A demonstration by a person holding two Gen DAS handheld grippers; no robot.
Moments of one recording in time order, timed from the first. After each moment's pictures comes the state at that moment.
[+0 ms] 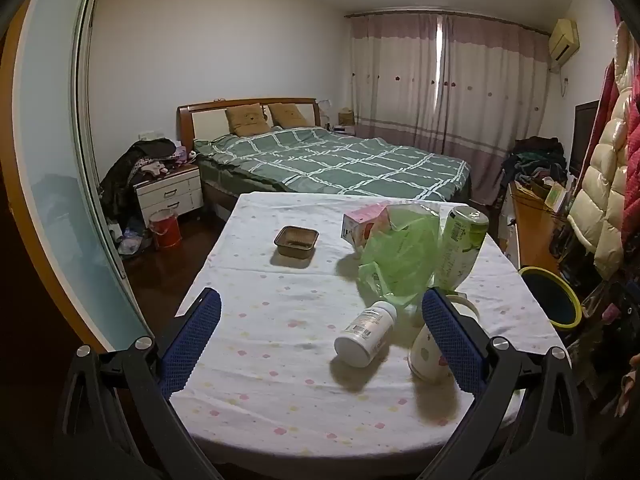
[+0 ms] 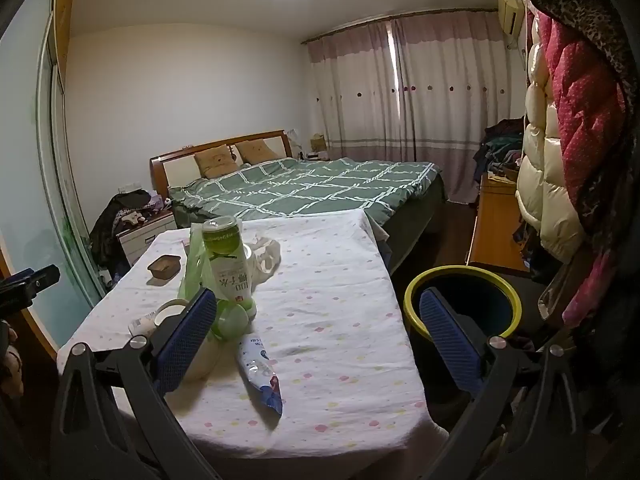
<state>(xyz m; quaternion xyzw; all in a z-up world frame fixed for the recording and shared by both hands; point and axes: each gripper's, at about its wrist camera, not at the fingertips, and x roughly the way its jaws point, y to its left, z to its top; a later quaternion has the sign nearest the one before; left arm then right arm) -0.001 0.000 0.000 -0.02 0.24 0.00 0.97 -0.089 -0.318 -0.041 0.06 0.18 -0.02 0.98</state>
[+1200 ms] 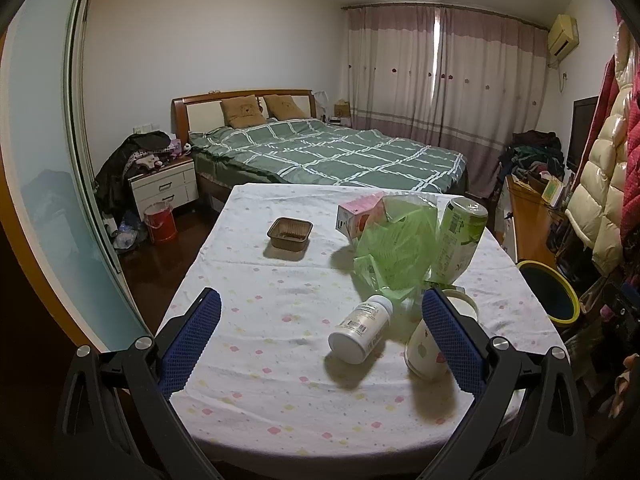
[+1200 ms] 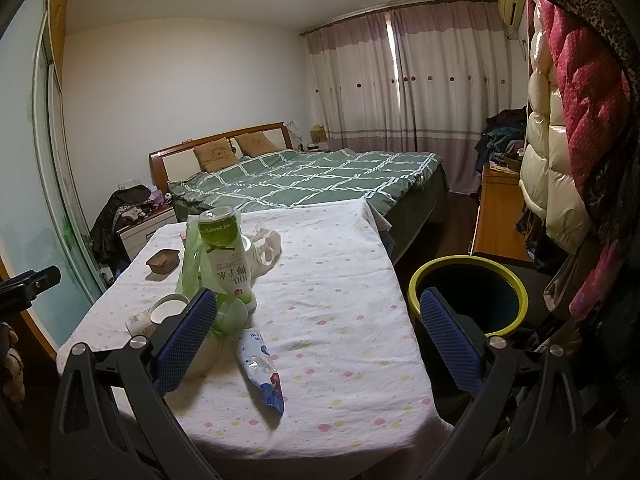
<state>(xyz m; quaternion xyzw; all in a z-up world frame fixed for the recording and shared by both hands) 0.010 -0.005 -0.007 -0.01 0.26 -0.01 0.97 -0.078 -0.318 -0.052 0.07 0.20 -0.01 0.98</state>
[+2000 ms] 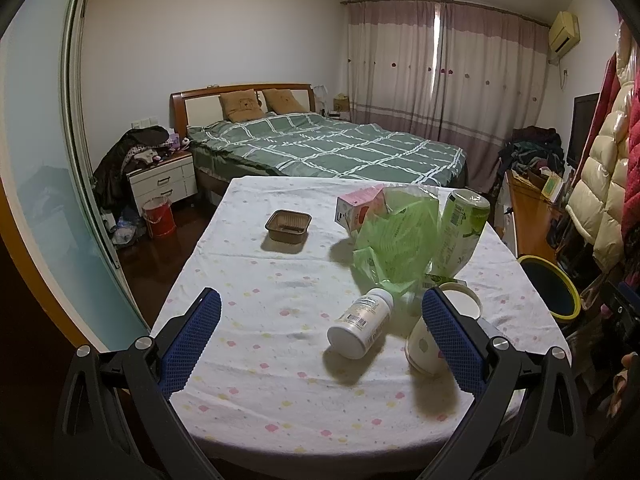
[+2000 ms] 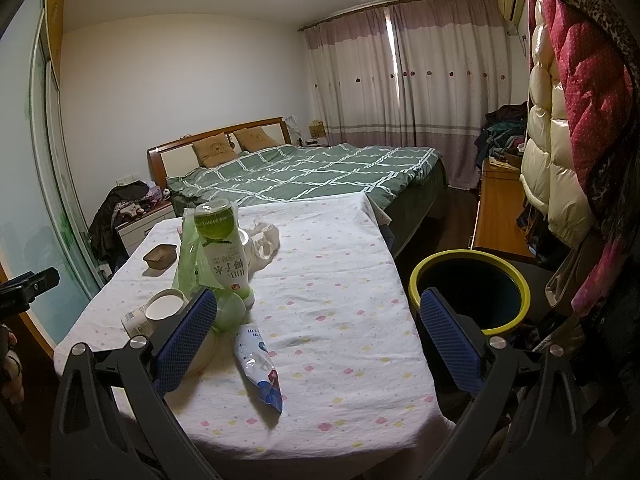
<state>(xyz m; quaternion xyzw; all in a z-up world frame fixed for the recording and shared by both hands) 0.013 -0.006 -0.017 -0.02 0.27 -0.01 0.96 -0.072 -0.318 -0.055 0.07 0.21 -0.01 0.97</state>
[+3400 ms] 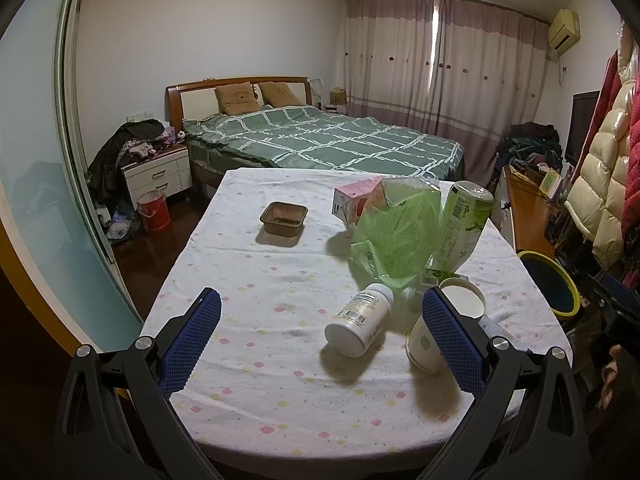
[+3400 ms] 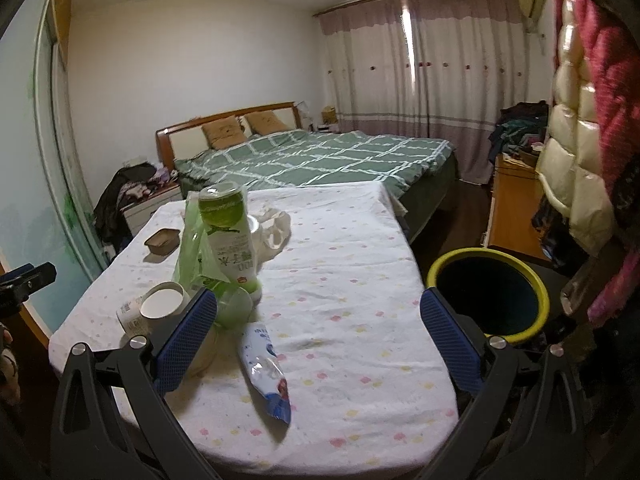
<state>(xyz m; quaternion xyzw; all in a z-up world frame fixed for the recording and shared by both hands) 0.024 -0.005 -0.024 -0.02 0.29 -0.02 0.96 -0.034 -0.302 -0.061 0.05 0.24 0.02 0.97</state>
